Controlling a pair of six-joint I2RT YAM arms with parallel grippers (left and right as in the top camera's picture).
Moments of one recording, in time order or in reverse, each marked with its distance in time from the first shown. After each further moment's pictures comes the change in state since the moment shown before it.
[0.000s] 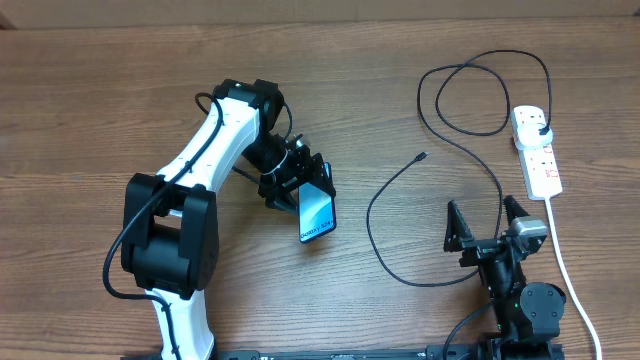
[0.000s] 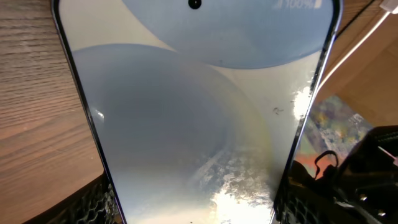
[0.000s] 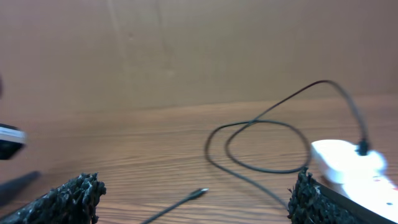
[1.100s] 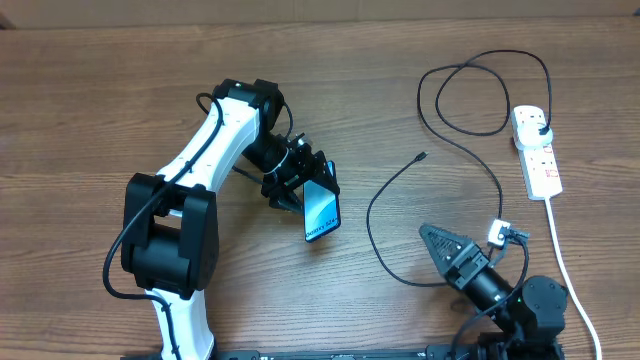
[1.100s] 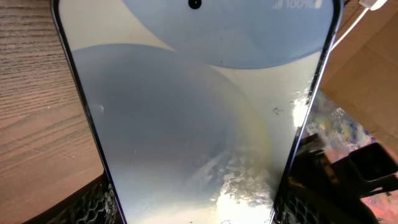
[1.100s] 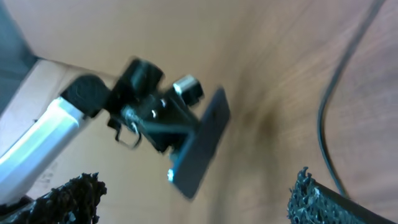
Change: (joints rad) left arm 0.000 0.000 0.000 0.000 0.057 -0.010; right arm 0.000 0.002 0.128 -0.335 -0.539 0.973
